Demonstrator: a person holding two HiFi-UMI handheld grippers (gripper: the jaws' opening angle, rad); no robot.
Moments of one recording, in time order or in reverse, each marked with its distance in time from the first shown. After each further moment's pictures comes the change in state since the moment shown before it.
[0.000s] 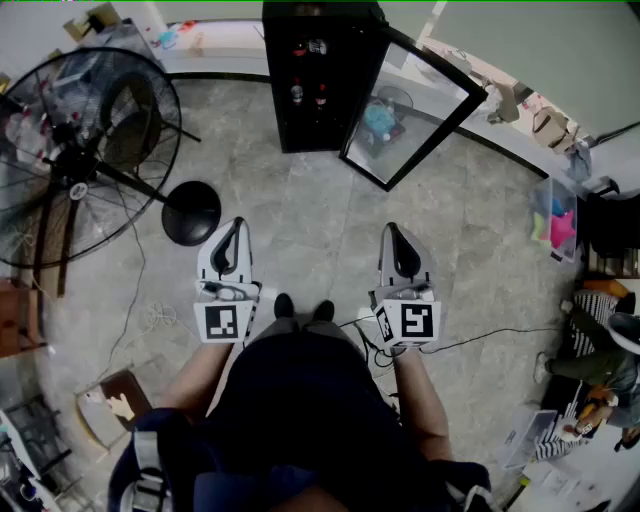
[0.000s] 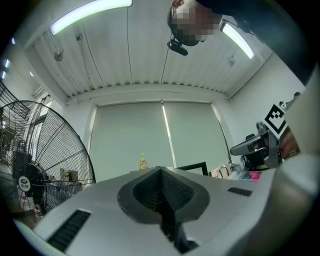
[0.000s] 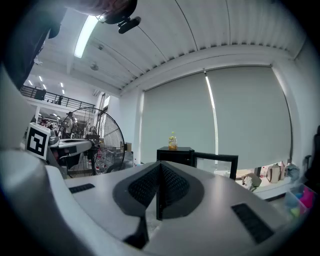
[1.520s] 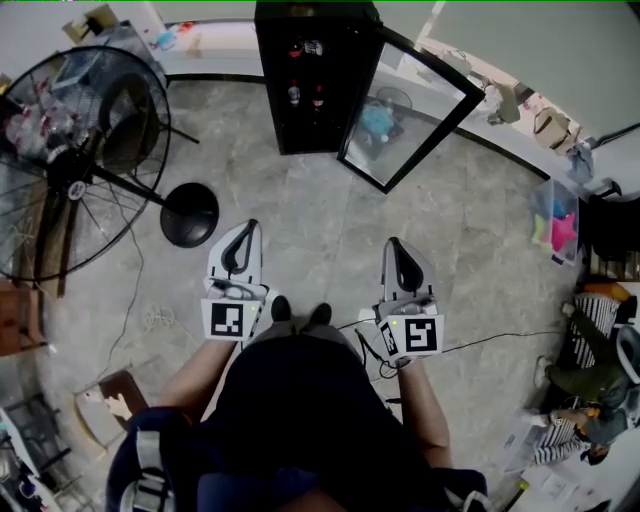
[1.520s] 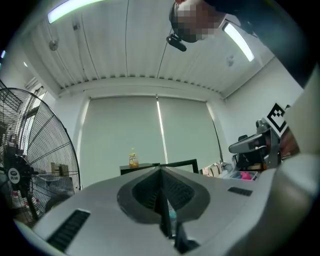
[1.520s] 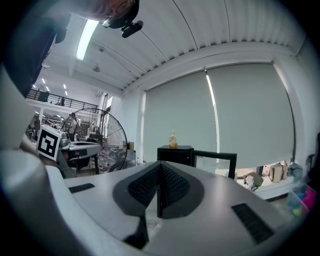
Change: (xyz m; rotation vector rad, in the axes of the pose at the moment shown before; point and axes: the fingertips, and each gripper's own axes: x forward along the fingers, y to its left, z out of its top) left arm 0.034 -0.044 -0.017 -0.018 0.045 -0.083; right arm -0.013 -0.031 -0.012 0.010 0.009 0.040
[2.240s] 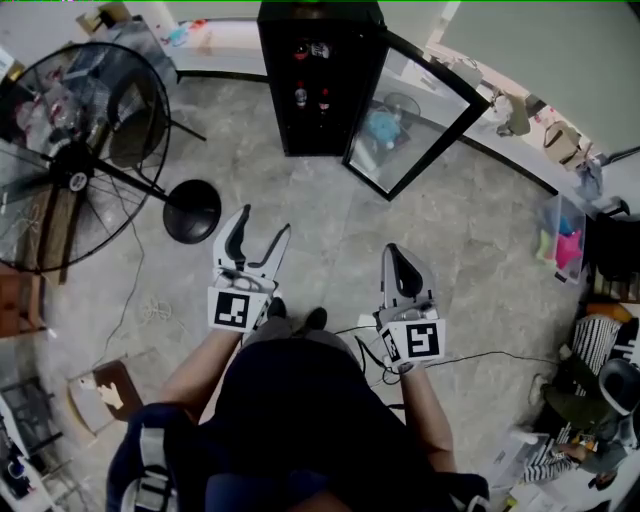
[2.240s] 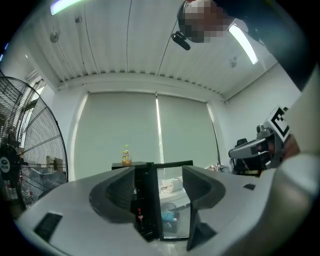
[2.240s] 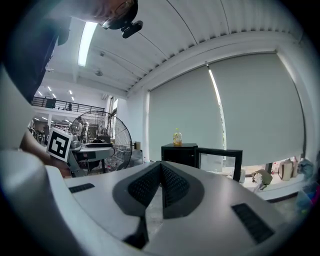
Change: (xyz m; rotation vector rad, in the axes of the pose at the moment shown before) left arm 0.047 -0.047 -0.006 -0.041 0.011 -0.034; right arm 0.000 -0.039 -0.012 0.020 0.013 0.098
